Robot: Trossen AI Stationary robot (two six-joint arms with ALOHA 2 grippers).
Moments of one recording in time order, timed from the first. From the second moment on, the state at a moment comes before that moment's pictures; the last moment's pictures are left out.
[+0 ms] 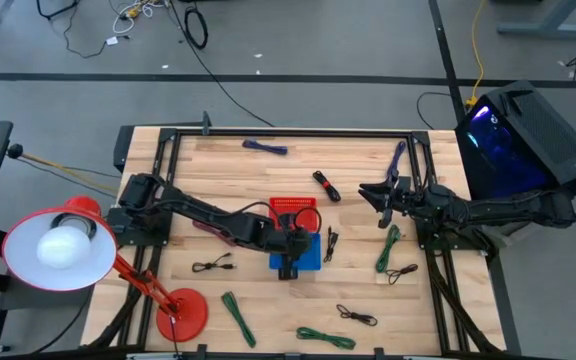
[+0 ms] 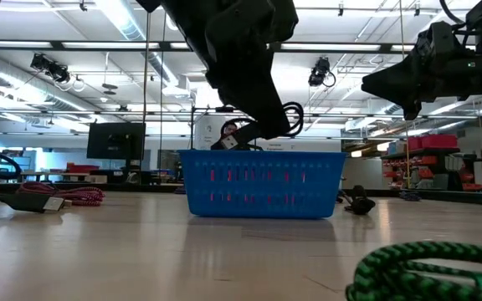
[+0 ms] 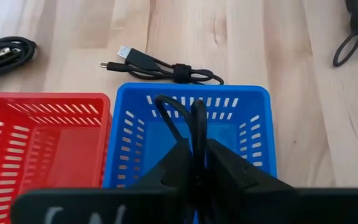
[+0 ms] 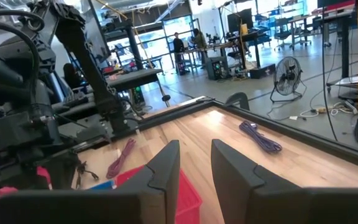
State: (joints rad) left arm -0.24 1.91 1.35 -0.32 -0.22 -0.19; right arm -0.08 0.55 0.02 0.59 0.22 0.22
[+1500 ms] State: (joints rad) left arm -0.57 1.75 1.35 -1.33 -0.17 -0.88; right arm -0.08 0.55 0.02 0.55 0.22 0.23
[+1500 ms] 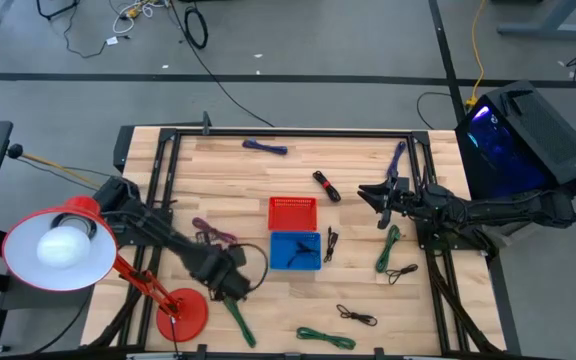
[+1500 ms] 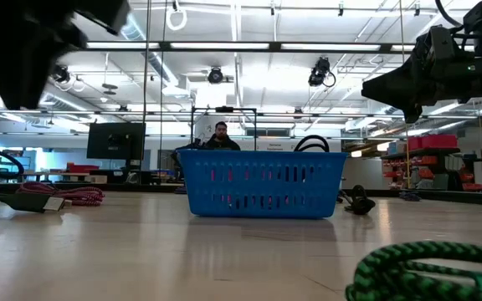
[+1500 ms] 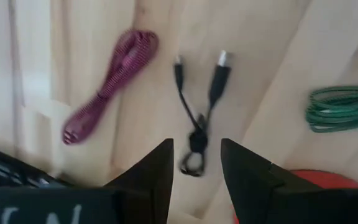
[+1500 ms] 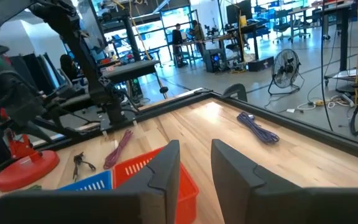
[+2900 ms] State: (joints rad) left arm -0.59 1.73 0.96 -0.92 -0.08 -1.07; right arm -0.08 0.55 0.02 0.55 0.22 0.23
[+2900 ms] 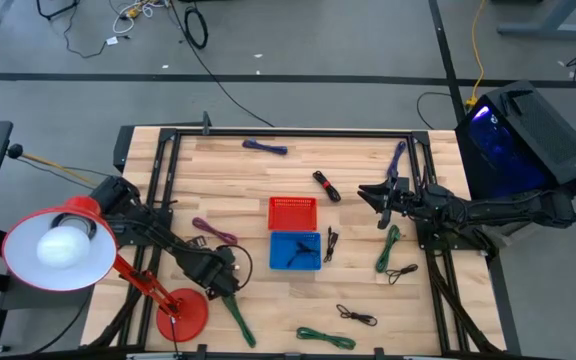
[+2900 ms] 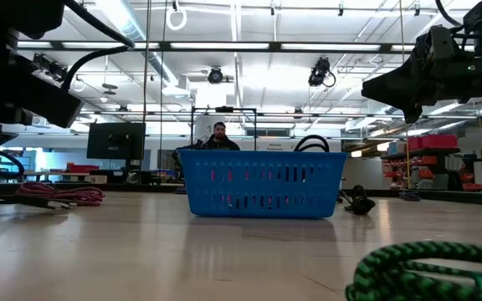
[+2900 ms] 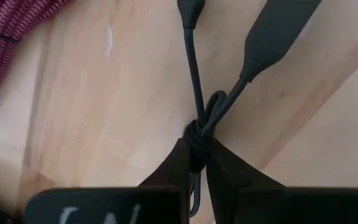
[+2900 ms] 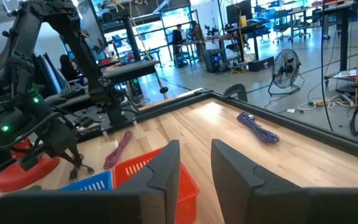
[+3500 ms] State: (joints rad) left arm -0.58 1.61 1.39 -0.96 -0.67 -0.71; right arm -0.08 0.55 0.02 0.55 0.22 0.23
